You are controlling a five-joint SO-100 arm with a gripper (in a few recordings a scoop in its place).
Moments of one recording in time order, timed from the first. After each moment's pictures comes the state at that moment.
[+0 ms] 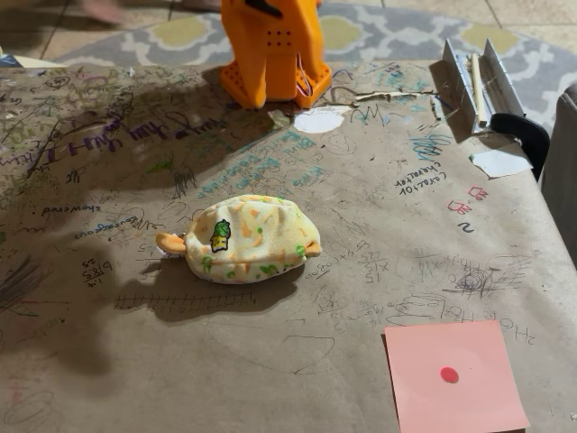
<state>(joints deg) 3.9 169.5 155.3 55.9 -54.9</state>
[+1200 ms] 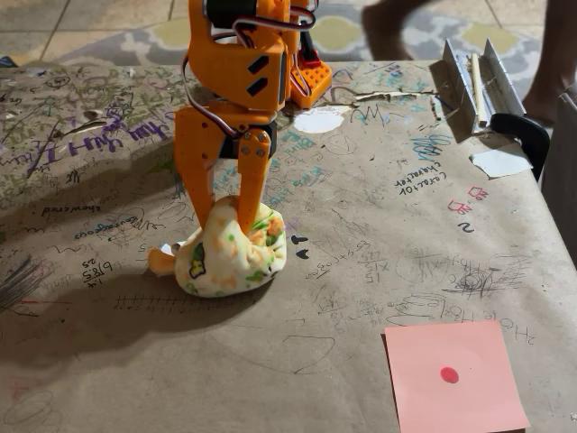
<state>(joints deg) 9.1 106.0 142.9 21.7 -80.2</state>
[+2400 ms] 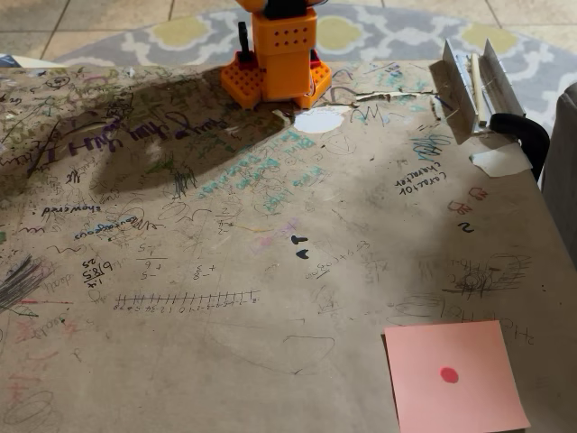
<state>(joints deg) -16.3 193.4 126.2 -1.4 -65.6</state>
